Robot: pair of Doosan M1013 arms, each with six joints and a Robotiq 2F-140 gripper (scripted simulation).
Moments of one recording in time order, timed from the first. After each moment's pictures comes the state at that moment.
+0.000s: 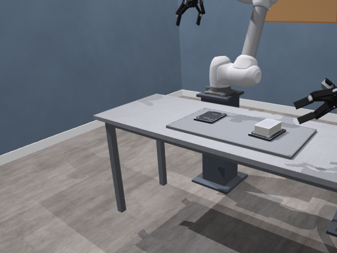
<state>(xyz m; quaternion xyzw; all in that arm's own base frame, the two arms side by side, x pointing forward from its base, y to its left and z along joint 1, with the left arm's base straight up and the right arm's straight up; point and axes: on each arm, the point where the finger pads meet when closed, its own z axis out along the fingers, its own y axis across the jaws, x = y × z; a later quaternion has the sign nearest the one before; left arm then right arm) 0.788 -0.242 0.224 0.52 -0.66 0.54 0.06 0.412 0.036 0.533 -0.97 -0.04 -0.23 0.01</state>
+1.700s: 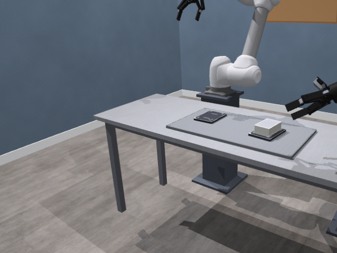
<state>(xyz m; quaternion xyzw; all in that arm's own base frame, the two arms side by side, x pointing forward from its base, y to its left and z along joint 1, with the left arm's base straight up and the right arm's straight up) 0.765 -0.280 0.214 0.55 -0.65 0.50 0.13 0.384 0.014 0.562 -0.97 0.00 -0.25 -0.01</state>
